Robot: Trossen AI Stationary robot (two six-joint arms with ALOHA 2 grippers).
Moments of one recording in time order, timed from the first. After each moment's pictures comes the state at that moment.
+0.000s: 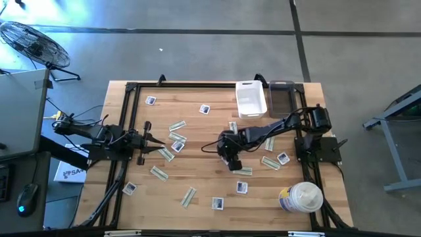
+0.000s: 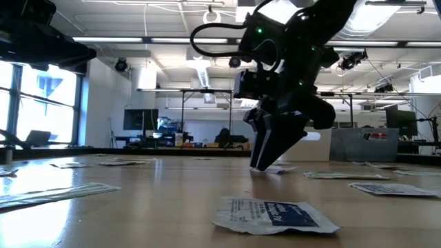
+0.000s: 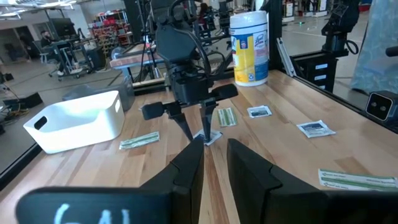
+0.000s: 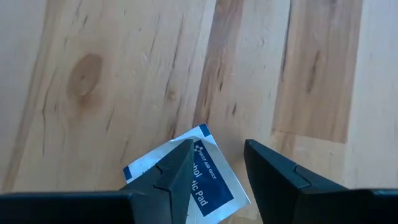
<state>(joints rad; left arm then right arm) -0.29 0.02 0.07 -0.11 -0.20 0.15 0.04 1.88 1.05 -0.26 -0.06 -0.13</state>
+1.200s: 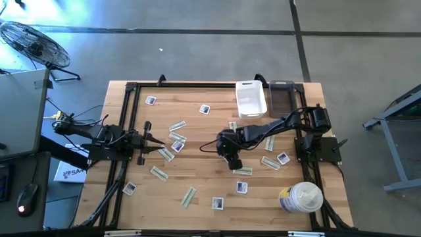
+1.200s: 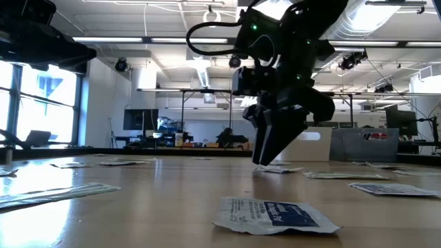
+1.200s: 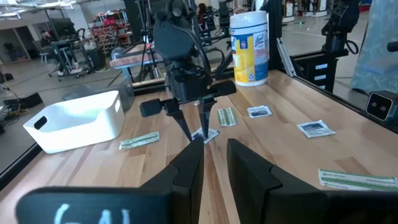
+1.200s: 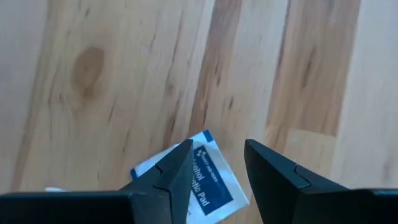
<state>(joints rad) -0.29 0.02 0.07 -0.11 -0.20 0.15 0.04 1.88 1.10 -0.36 -0.07 -0.14</state>
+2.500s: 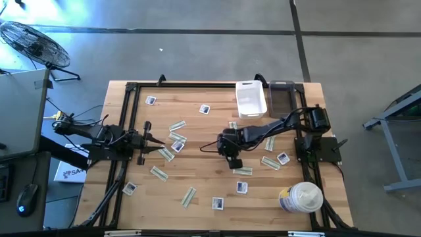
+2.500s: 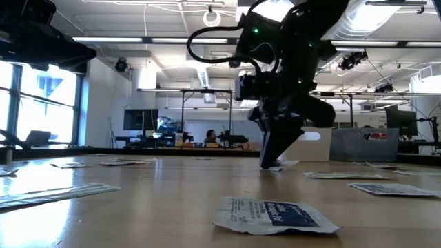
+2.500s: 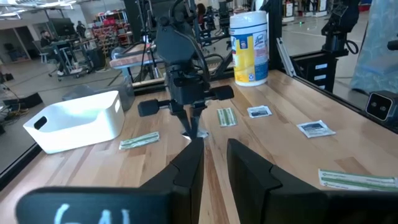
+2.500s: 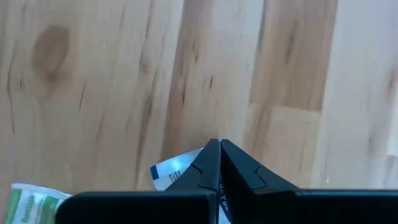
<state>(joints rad) -0.29 0.02 0.07 -0.11 -0.20 0.15 0.04 1.88 1.10 -0.39 0.00 -0.10</state>
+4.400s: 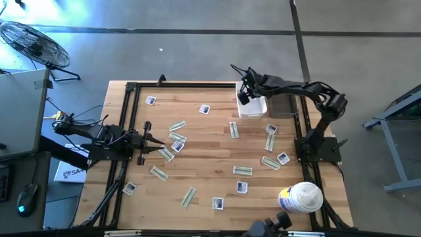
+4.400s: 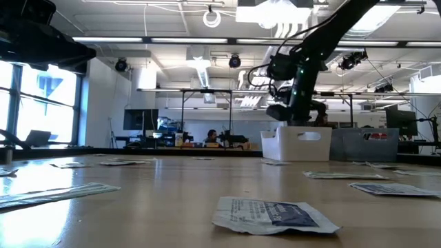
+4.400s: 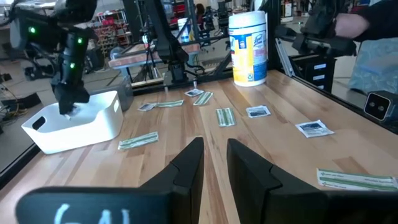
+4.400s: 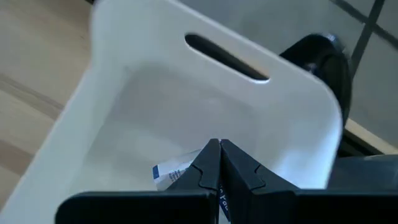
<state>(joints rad) -0.29 0.02 0.07 -0.11 -0.19 0.15 -0.70 1.73 1.10 -0.47 0.32 0.26</state>
